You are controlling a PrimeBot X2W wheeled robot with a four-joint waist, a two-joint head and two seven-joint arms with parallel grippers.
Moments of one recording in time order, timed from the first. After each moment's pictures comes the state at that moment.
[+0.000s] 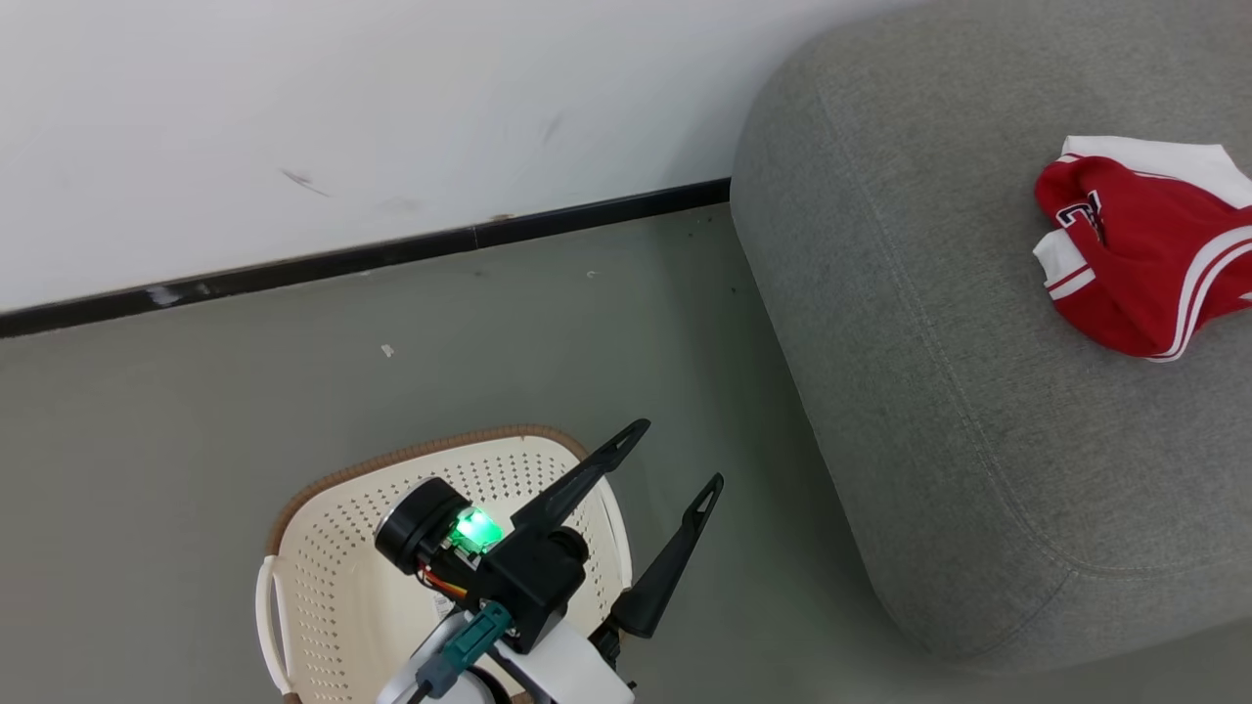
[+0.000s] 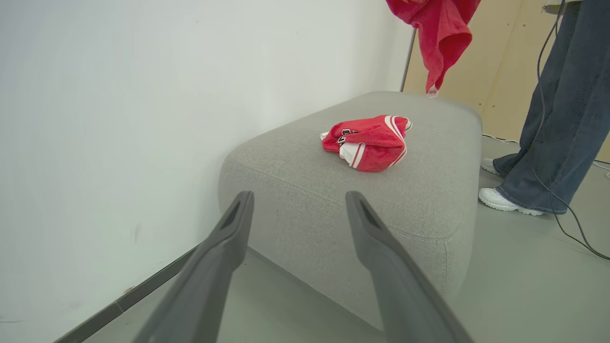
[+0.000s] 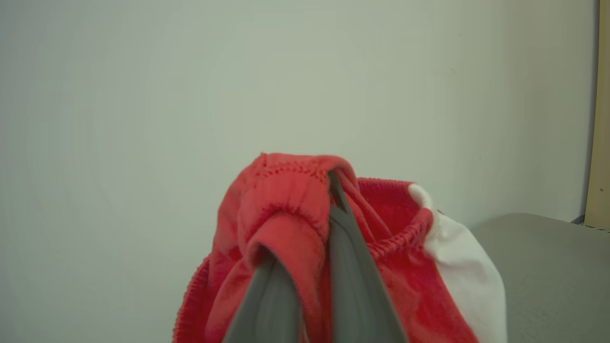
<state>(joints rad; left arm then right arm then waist) -0.25 0.11 -0.62 -0.12 -0.25 -0.01 -0.07 -0.80 -0.59 -0.23 0.41 0.52 0.13 -0.11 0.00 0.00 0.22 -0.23</state>
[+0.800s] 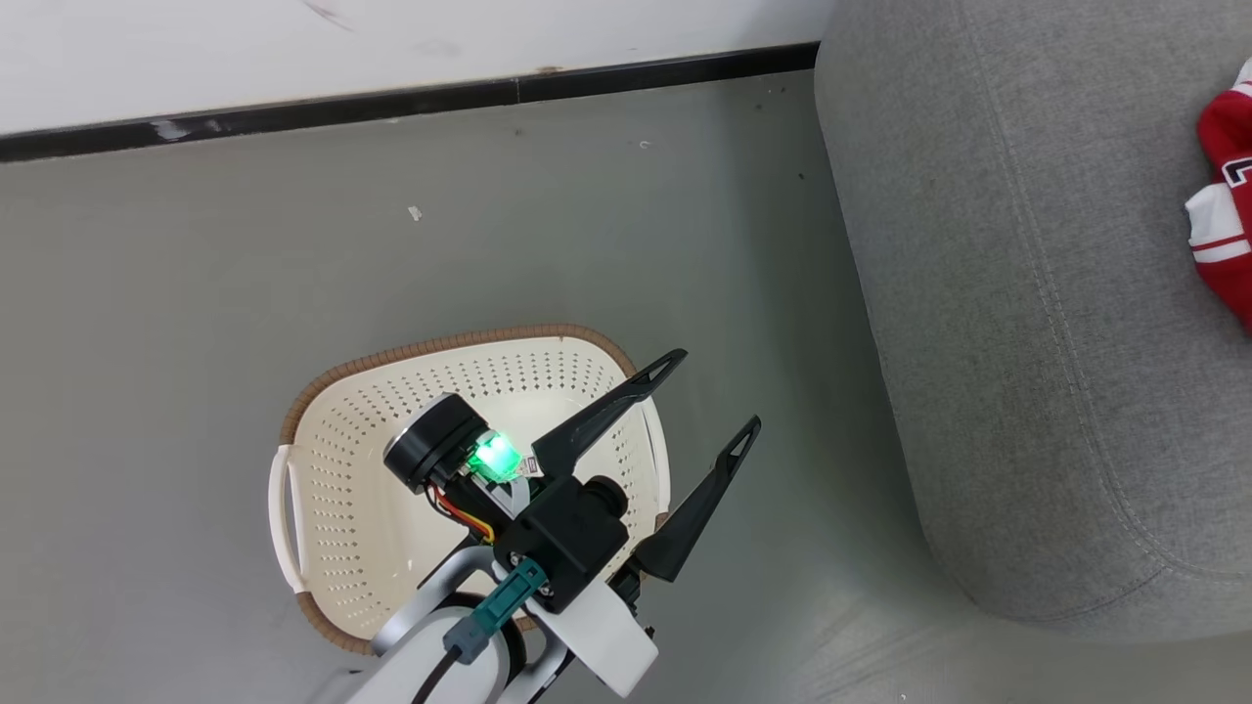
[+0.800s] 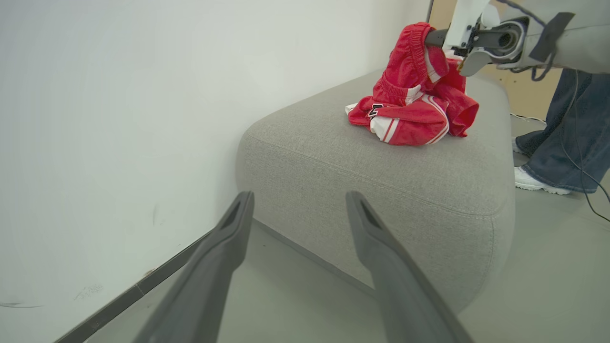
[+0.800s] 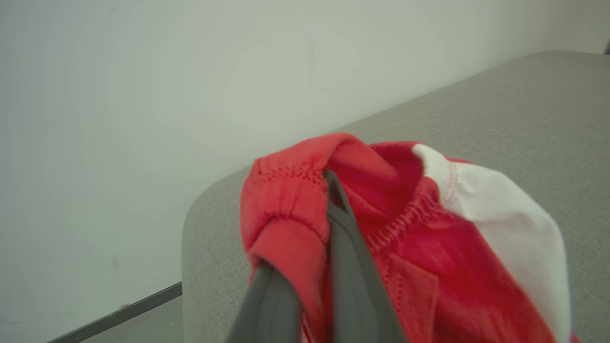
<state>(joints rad) -0.39 0.13 -0.65 -0.18 -0.18 -0.03 -0.01 -0.74 -0.43 -0.27 0.69 0.41 0.13 -0.20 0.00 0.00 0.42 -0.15</state>
